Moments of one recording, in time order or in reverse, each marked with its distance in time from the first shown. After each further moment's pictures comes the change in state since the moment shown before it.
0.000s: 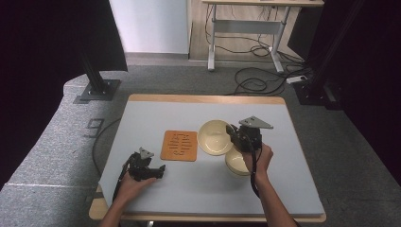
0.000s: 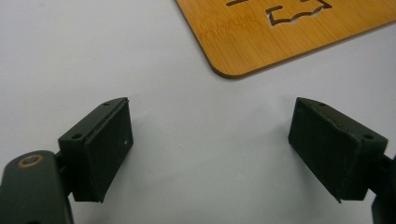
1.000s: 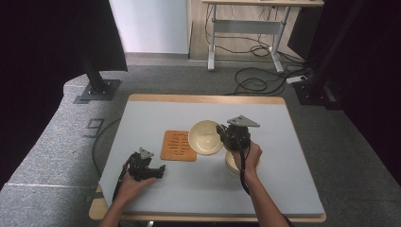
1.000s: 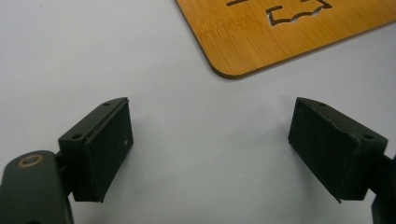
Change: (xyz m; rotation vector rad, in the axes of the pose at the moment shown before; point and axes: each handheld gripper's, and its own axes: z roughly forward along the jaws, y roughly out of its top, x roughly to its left) left arm 0.000 0.000 0.000 0.001 0.000 0.001; right arm 0.019 0.000 0.026 0.021 0.020 -0.009
